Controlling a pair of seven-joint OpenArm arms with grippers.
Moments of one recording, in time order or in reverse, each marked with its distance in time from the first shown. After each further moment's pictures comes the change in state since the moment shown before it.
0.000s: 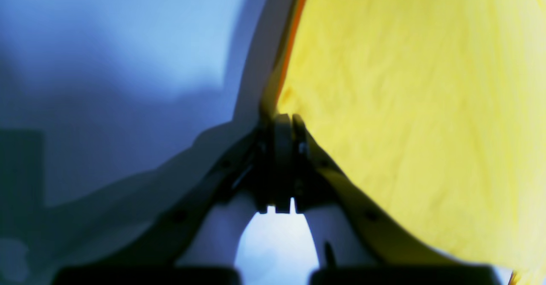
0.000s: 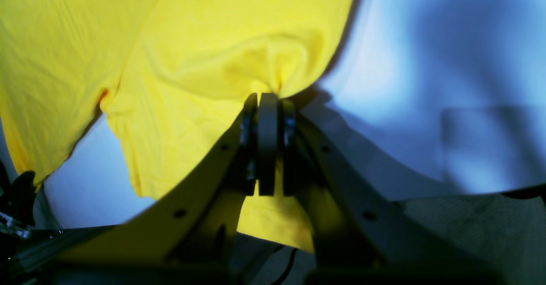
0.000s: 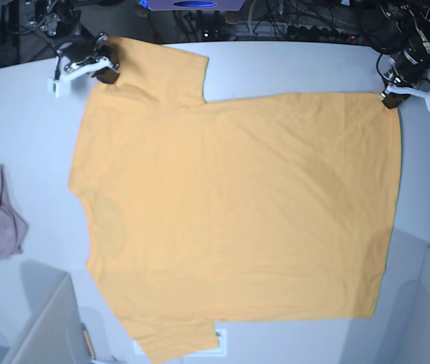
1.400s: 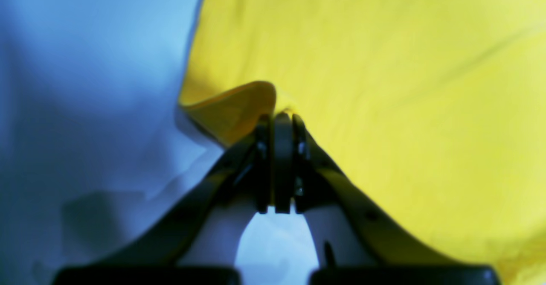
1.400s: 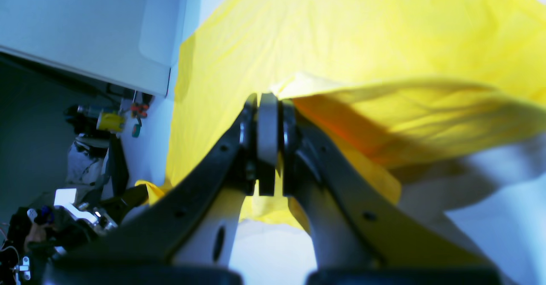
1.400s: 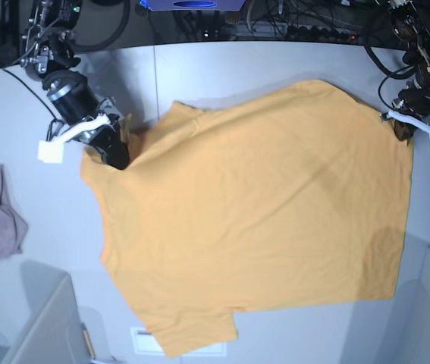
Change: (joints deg) left arm -3.3 -3.6 6.3 15.1 9.6 1.1 2.5; right arm 14.4 -3.9 1.1 10.9 9.0 7.0 -0.6
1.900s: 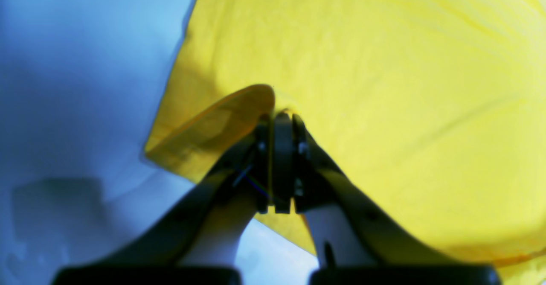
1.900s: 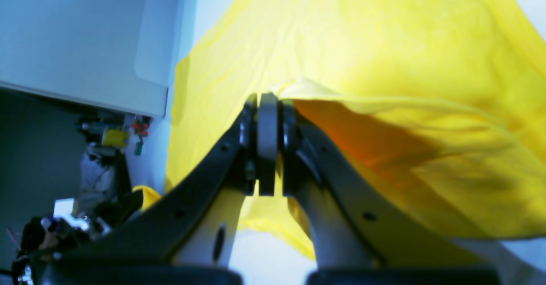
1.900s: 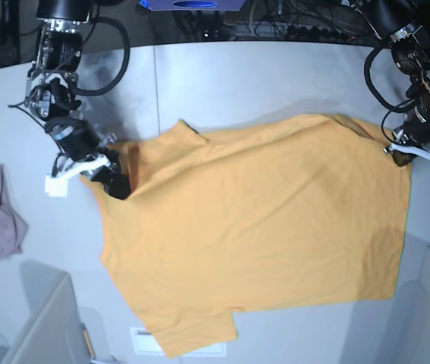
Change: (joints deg) left arm -11.2 0.0 -0.1 -7.3 0.1 3.1 3.6; right arm 14.0 0.1 -0.4 -15.4 0.0 -0.1 -2.1
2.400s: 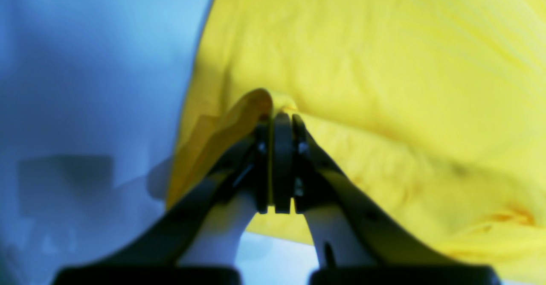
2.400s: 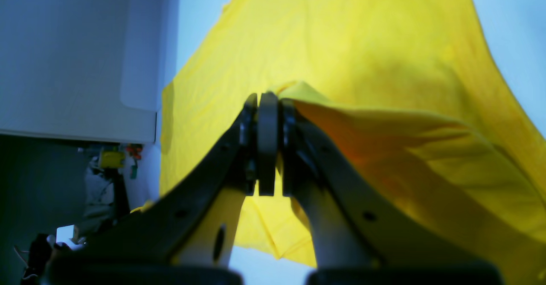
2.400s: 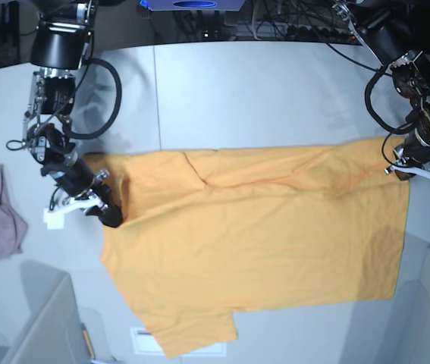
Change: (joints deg) left arm -9.1 0.0 0.0 -7.8 8.4 0.2 0.0; right arm 14.3 2.7 -0.6 -18.1 0.0 0.0 0.1
